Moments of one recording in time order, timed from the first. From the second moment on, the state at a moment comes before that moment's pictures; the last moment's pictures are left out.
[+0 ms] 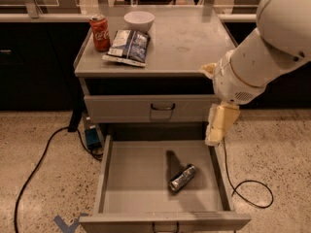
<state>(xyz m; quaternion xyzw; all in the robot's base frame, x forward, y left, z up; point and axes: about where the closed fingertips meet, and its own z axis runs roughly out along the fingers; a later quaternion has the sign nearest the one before) 0.491 -0.124 0.879 -0.70 0.68 -0.01 0.22</state>
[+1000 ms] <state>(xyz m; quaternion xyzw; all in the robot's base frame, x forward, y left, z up) 0.496 -0.105 0.836 -0.69 0.68 0.03 0.24</state>
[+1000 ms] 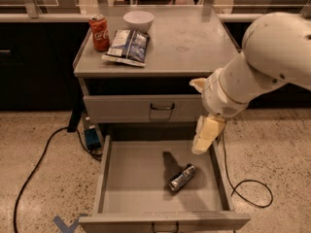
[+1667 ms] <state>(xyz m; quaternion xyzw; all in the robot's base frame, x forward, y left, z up) 0.497 -0.092 0.750 -0.67 0.70 0.05 0.24</state>
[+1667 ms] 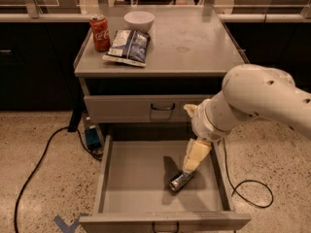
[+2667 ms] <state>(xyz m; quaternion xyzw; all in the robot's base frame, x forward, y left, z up) 0.479 -0.097 0.626 -0.63 0.75 0.11 0.18</state>
